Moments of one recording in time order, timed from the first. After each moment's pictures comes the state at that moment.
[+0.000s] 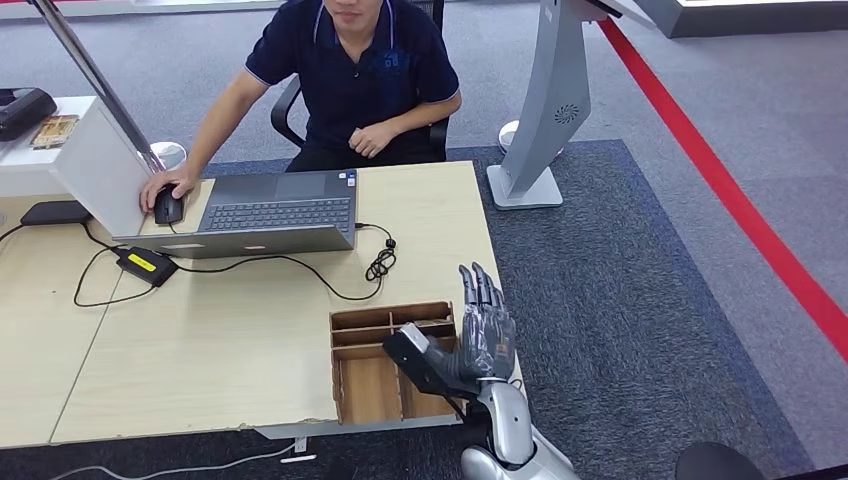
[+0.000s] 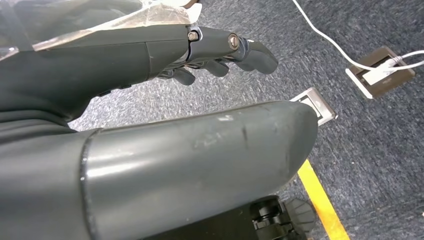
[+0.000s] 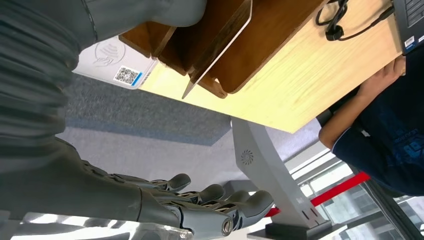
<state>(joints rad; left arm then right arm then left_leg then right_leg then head) -0.15 -0.11 -0.99 -0.26 -0.02 0.66 0.35 -0.24 -0.02 0.74 -1.18 1.06 -0.64 0.40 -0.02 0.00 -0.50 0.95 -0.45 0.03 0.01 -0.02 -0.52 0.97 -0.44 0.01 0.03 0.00</state>
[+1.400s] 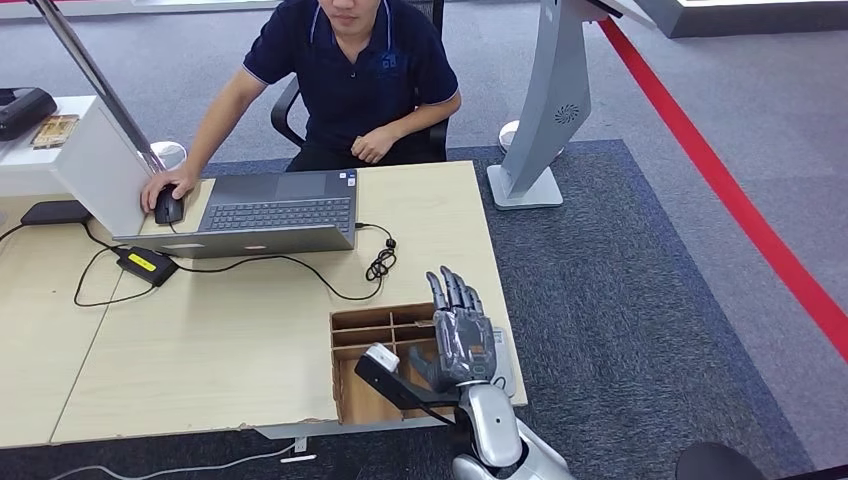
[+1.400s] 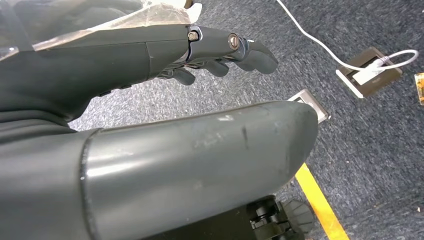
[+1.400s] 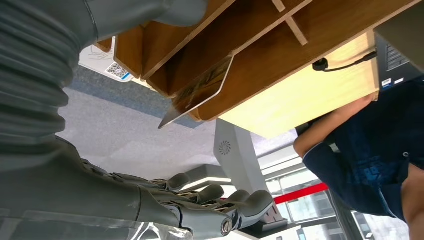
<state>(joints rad) -0.16 -0.11 -0.99 -0.26 -0.06 0.63 0.35 -0.25 -0.01 0.78 -1.21 1.20 -0.47 0.40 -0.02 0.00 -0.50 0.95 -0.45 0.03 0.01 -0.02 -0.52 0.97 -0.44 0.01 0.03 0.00</state>
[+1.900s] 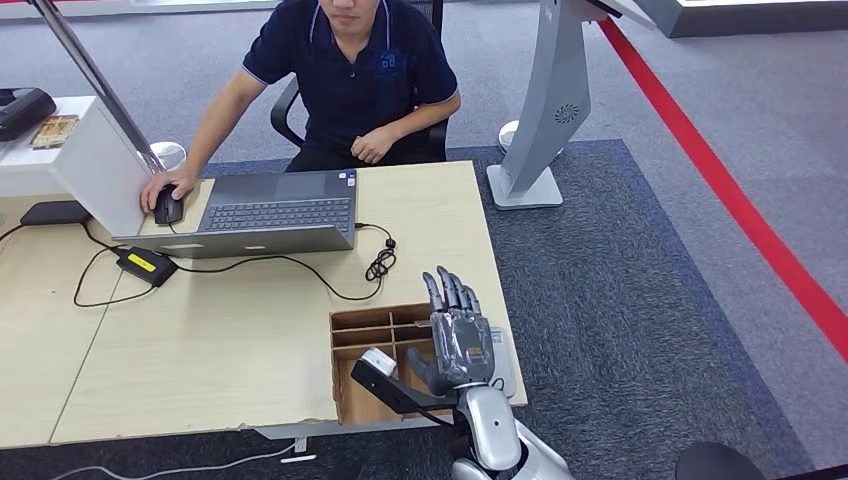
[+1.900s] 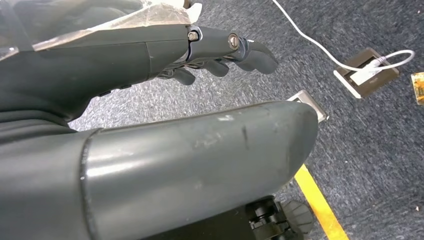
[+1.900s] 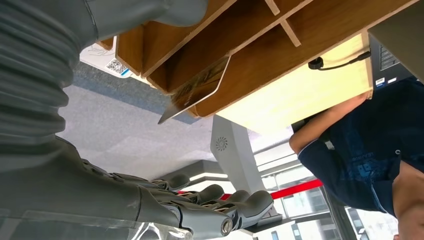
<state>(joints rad) -0.16 -0.11 -0.99 -0.26 -0.07 0.62 0.35 -0.25 -0.02 0.80 -1.23 1.22 -0.46 0.42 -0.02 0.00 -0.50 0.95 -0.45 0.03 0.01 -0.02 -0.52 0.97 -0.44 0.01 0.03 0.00</state>
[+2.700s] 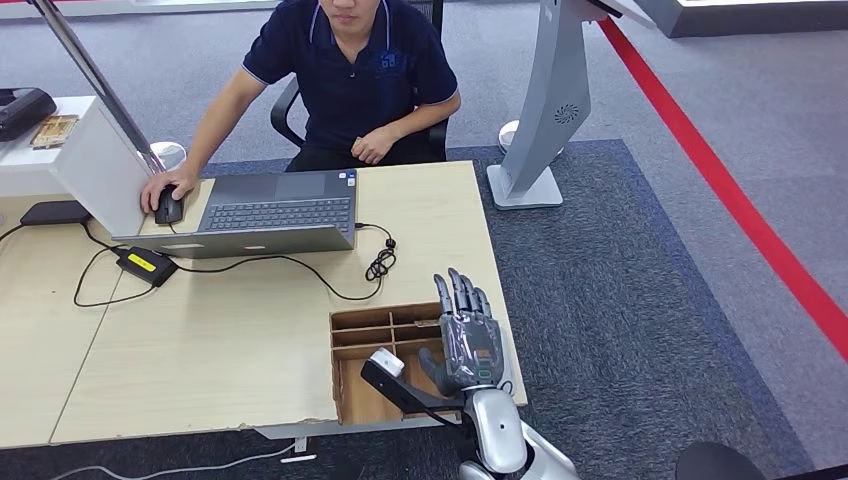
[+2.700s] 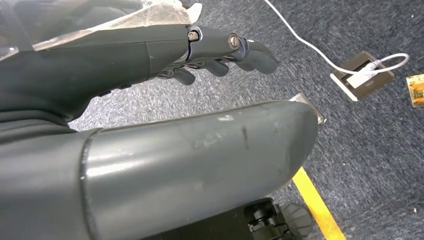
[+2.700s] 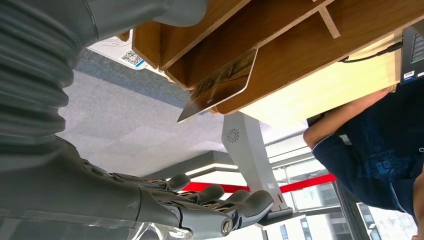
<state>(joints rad) -0.16 -0.11 -0.99 -0.26 -0.09 0.62 0.35 -0.25 -0.04 0.80 -1.23 1.26 -0.46 0.47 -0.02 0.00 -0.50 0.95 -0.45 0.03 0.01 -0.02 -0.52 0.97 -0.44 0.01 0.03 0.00</state>
